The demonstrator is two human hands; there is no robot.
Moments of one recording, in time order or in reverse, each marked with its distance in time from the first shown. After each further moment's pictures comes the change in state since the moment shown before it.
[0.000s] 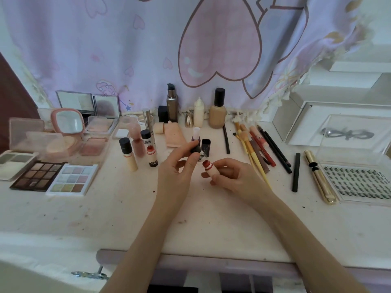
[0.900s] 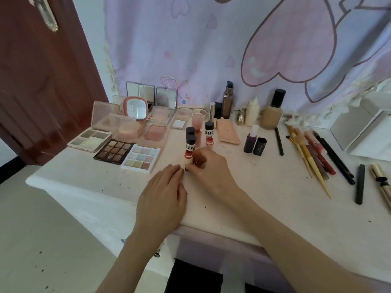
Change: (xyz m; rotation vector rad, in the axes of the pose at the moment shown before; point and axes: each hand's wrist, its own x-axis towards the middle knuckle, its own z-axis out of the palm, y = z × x) left_hand -0.059 -0.019 -0.124 1.064 -0.036 0.000; right_hand 0.056 -0.025 0.148 -0.262 0.044 -0.193
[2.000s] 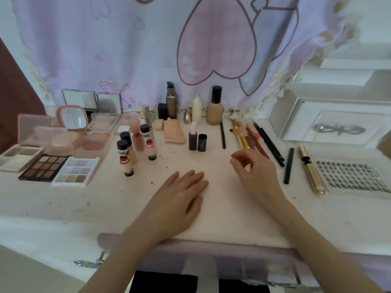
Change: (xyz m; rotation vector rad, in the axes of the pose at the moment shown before) left_hand 0.018 0.086 0.040 -0.080 -0.375 0.533; right_hand -0.075 0.063 -0.155 -0.307 0.388 0.069
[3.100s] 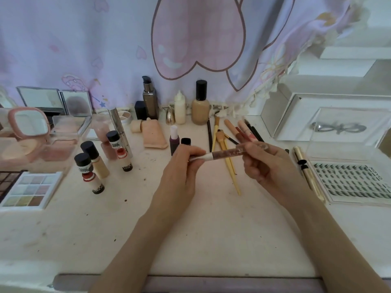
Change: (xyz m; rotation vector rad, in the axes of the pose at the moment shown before) left_hand 0.083 0.020 0.007 -0.601 0.479 -0.088; right_hand 0.034 0.028 -0.037 1.063 -0.236 0.440
